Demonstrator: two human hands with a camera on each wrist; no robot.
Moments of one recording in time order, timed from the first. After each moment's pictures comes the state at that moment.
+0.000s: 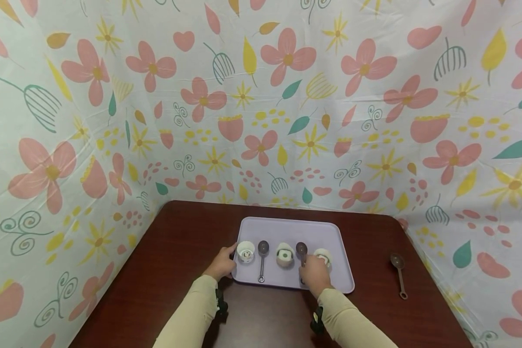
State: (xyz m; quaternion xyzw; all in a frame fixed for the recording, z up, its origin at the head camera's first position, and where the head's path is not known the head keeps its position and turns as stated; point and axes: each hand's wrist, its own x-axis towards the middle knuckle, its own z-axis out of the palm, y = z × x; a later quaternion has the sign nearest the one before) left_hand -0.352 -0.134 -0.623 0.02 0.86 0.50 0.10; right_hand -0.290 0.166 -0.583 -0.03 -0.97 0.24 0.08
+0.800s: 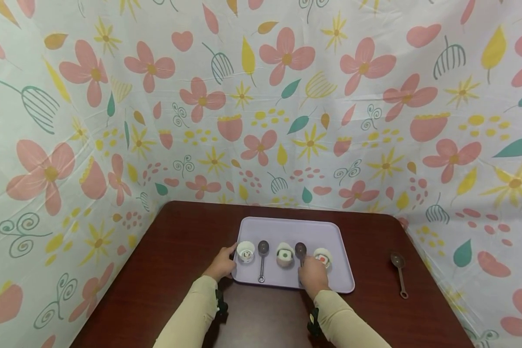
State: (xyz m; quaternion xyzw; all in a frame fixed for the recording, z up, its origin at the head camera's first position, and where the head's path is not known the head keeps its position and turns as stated) left_hand -0.352 -0.134 -0.624 0.02 0.86 0.50 0.10; right_hand -0.295 0.164 -0.600 -0.03 -0.97 0.22 0.12
